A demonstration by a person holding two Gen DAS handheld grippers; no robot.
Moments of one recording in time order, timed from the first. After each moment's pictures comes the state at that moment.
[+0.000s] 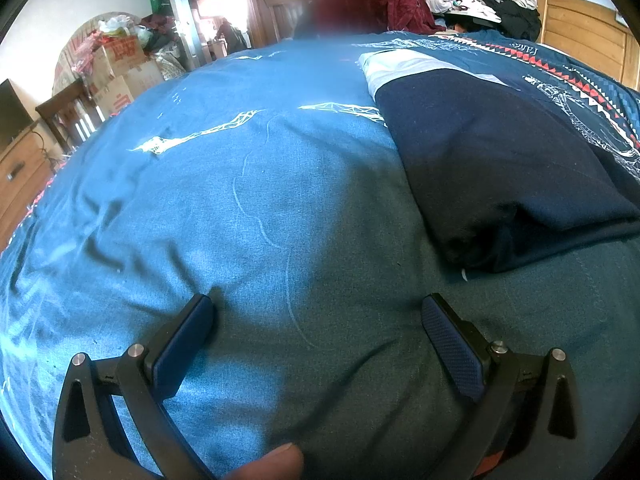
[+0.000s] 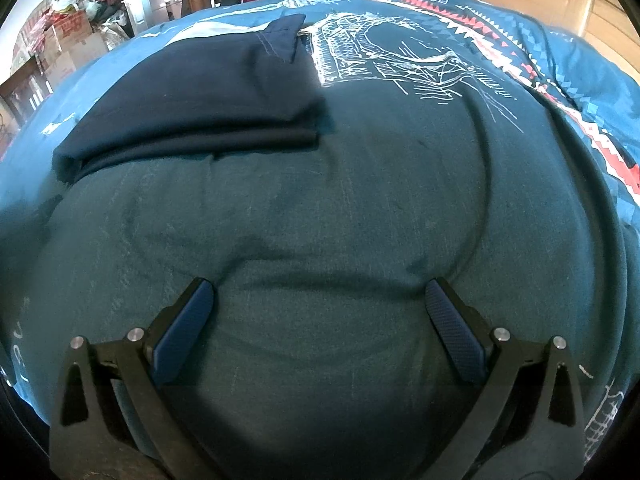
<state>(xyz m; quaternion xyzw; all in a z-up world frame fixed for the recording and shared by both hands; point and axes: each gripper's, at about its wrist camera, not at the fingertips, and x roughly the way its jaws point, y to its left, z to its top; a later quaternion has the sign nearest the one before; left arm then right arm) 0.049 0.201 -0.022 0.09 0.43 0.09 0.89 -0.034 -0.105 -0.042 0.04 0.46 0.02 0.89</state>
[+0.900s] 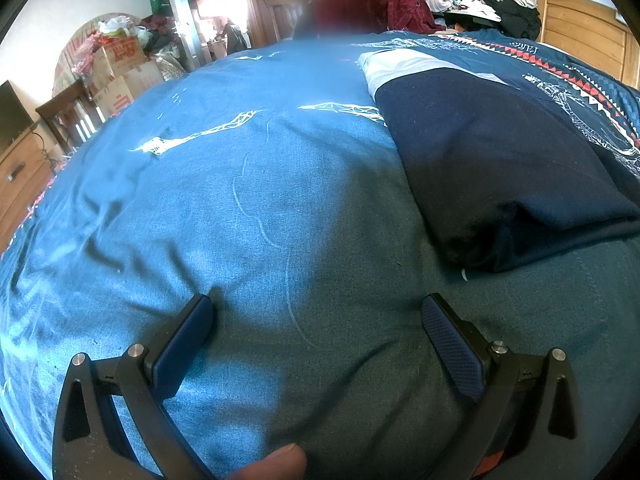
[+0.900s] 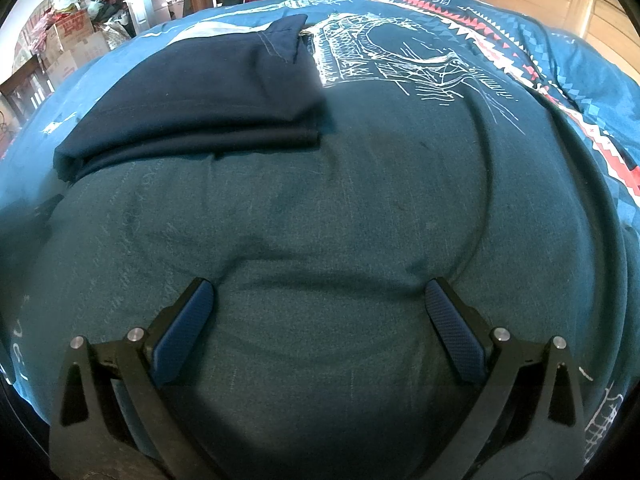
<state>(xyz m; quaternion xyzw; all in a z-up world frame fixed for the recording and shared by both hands) 0.049 0.200 -0.022 0.09 0.43 0.09 0.89 -0.034 -0.103 -0.042 0.04 0.46 0.02 0.88</state>
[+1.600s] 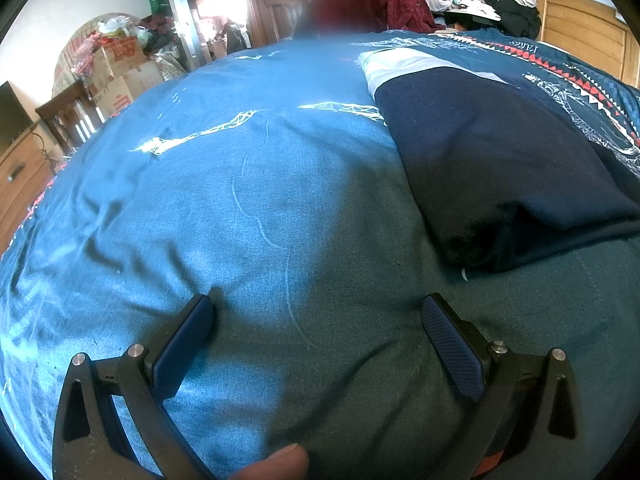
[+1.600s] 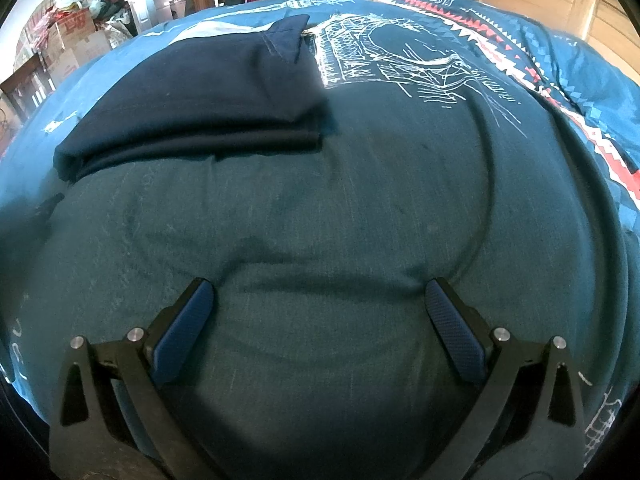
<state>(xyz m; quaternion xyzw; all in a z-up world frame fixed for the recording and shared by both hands) 0.050 0.201 -0.023 0.10 0.43 0.09 0.89 -0.032 -0.102 -0.043 0.04 0.46 0.02 0.88</state>
